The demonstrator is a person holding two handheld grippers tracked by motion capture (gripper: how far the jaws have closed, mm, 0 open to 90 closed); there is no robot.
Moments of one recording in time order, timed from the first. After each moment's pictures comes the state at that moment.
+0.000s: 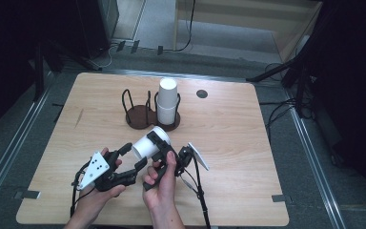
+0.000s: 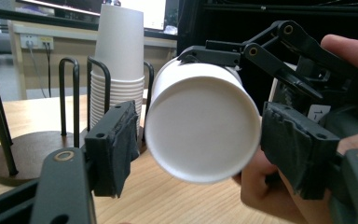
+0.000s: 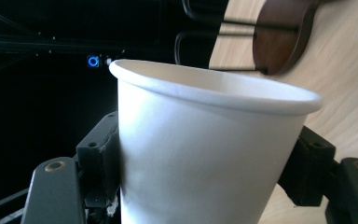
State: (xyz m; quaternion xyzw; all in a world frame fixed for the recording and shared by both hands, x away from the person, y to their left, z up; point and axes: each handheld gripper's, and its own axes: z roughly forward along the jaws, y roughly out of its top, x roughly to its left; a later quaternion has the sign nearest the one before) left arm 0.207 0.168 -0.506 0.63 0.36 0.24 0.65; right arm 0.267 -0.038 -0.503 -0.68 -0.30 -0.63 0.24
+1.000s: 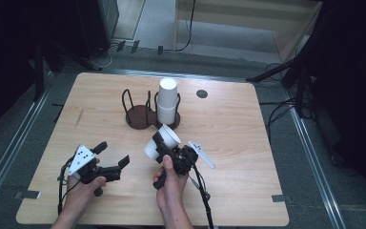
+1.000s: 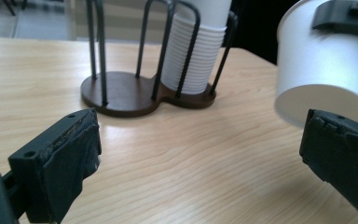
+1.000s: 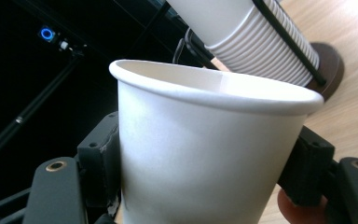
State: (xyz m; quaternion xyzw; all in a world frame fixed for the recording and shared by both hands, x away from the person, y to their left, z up) left arm 0.225 0.217 -0.526 0.64 0.46 0.24 0.57; right arm 0.265 -0.046 -0.499 -0.62 -0.44 -0.64 -0.04
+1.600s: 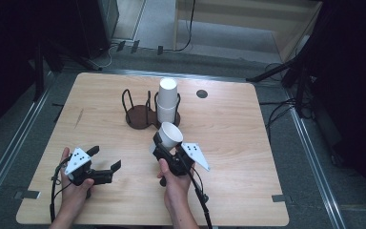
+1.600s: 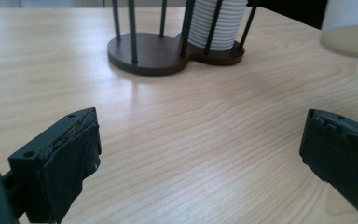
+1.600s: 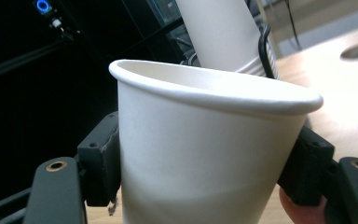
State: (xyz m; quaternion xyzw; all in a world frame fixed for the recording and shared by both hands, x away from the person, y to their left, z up) left arm 0.228 0.243 -0.550 0.68 0.46 0.24 0.52; right arm 0.263 -0.042 -0.501 -0.54 -0.51 -0.64 -0.19
